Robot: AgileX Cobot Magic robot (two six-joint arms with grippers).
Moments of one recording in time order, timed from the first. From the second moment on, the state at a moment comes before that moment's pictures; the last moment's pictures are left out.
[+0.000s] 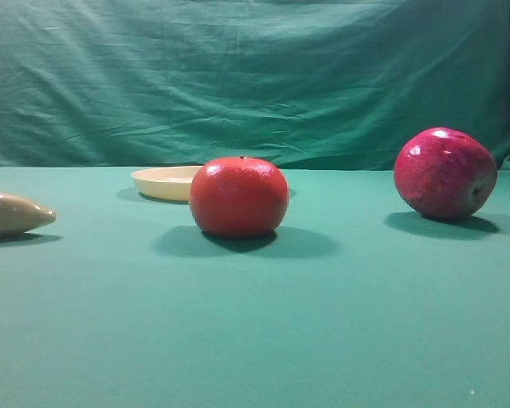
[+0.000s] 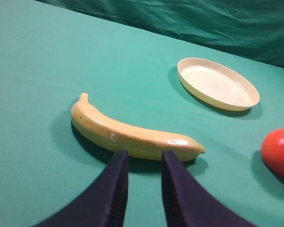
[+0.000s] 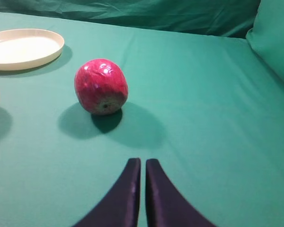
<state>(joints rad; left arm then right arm) 0.03 -0.02 0.02 -0.36 0.34 0.24 0.07 -0.01 0.03 0.23 0.40 -0.26</state>
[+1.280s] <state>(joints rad) 0.03 -0.02 0.02 -0.36 0.34 0.24 0.07 -0.01 0.02 0.33 0.25 -0.26</state>
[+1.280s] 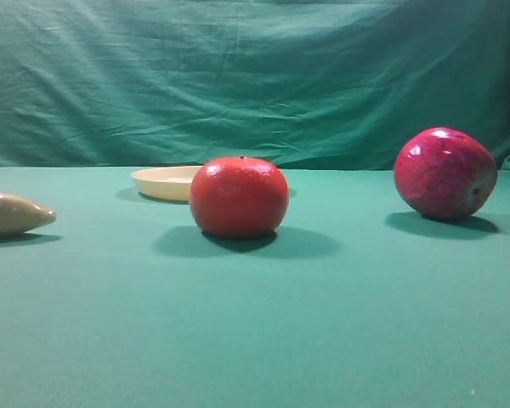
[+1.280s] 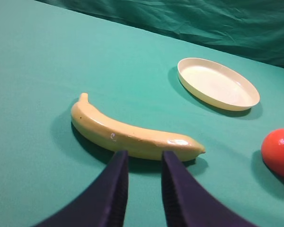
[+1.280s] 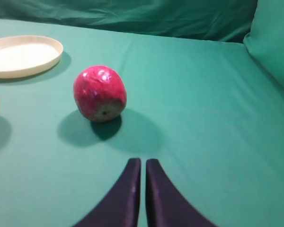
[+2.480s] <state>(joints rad) 0.03 -0.02 0.02 -0.36 0.34 0.24 0.07 0.83 -0.64 0.52 0.50 -0.53</state>
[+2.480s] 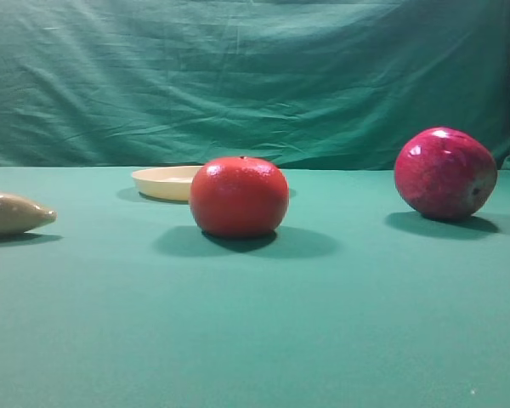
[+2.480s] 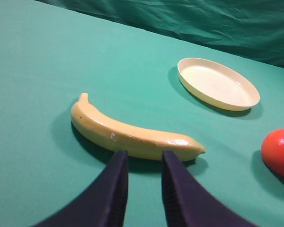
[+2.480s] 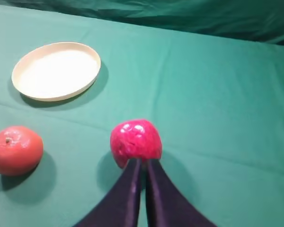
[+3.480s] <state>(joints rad) 0.03 -0.02 0.02 -0.36 0.34 0.24 0.24 1.56 -1.08 0.22 0.65 -0.39</state>
